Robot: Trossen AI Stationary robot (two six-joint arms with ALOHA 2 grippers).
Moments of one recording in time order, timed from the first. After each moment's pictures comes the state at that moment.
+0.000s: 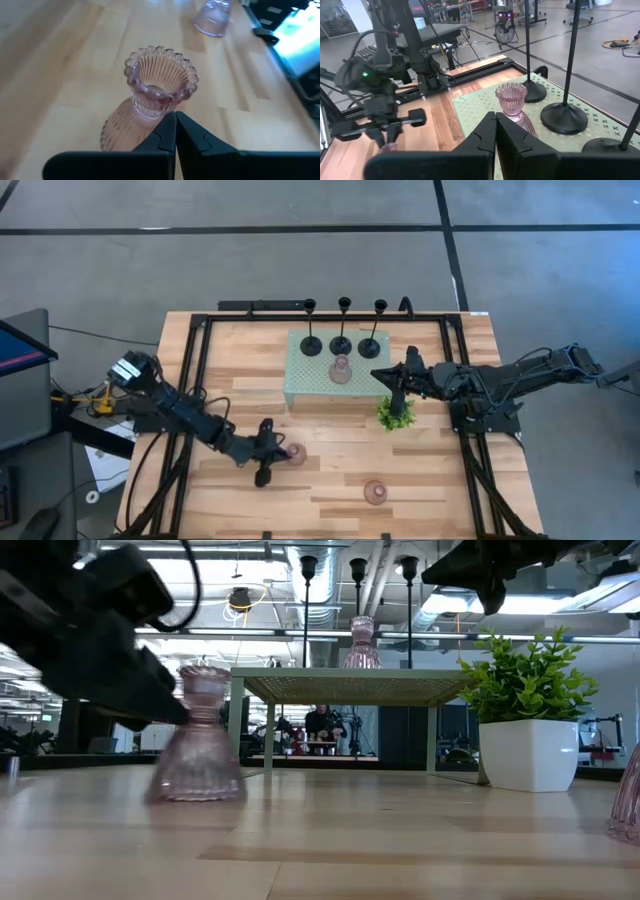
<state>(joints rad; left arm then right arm) -0.60 1.42 0.42 0.64 -0.40 -0.45 0.18 0.91 0.60 0.09 0.50 0.28</state>
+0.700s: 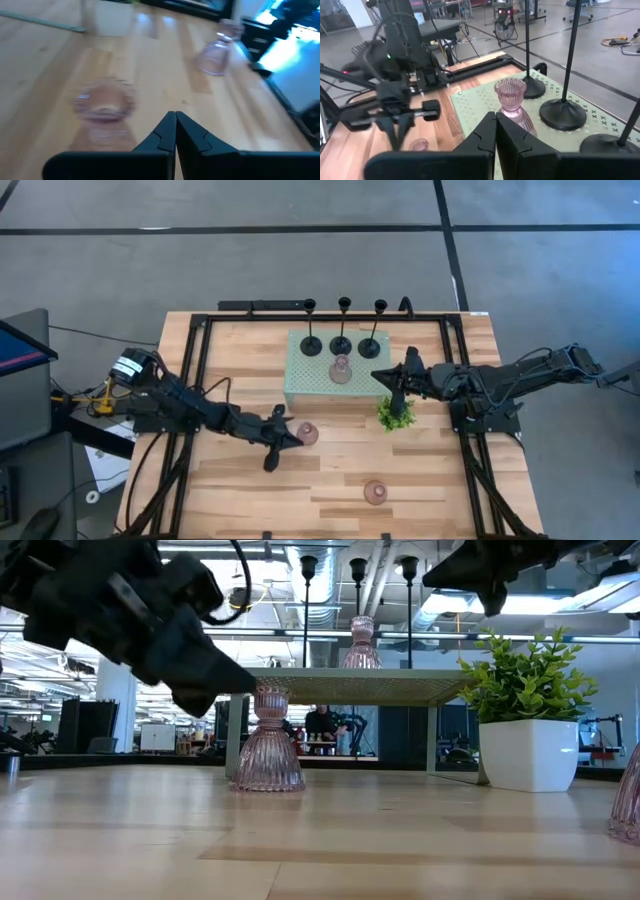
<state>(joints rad) -0.39 1.41 0.42 0.80 -0.18 -0.29 0.18 0.91 0.60 0.07 0.50 0.28</state>
